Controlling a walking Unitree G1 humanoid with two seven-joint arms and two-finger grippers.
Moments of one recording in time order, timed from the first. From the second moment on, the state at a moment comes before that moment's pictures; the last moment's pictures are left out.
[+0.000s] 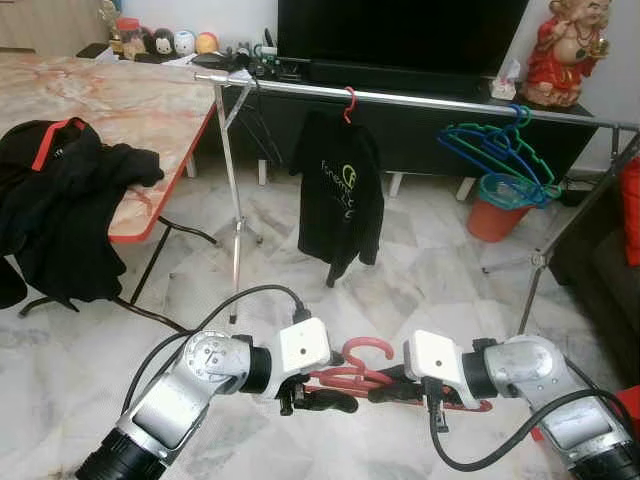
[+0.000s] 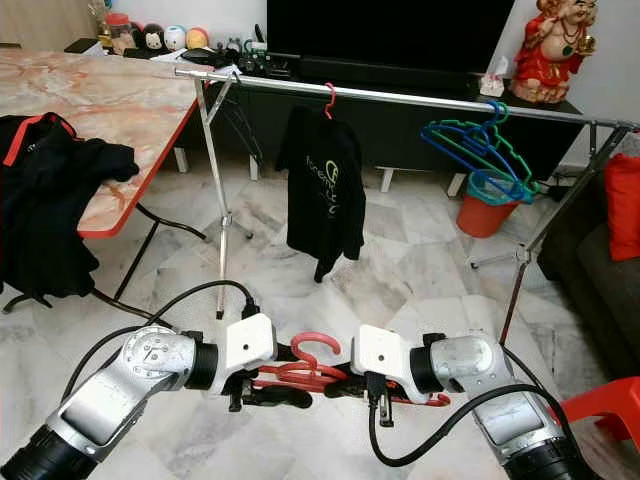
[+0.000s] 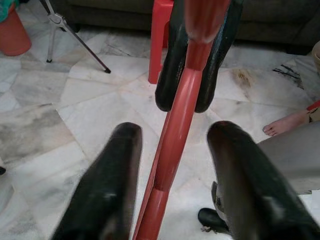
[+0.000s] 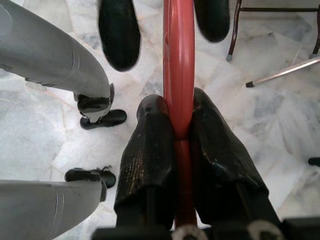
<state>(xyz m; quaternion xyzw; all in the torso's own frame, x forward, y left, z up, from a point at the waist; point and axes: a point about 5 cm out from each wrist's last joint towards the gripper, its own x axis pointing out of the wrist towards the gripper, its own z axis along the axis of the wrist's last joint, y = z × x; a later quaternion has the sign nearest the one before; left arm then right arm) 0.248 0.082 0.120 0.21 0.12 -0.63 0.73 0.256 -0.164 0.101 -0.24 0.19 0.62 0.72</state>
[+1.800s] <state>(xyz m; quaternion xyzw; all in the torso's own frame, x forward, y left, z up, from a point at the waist) 0.257 0.107 0.108 0.28 0.16 -0.61 0.72 0.261 -0.174 0.104 -0.24 0.20 0.61 0.73</state>
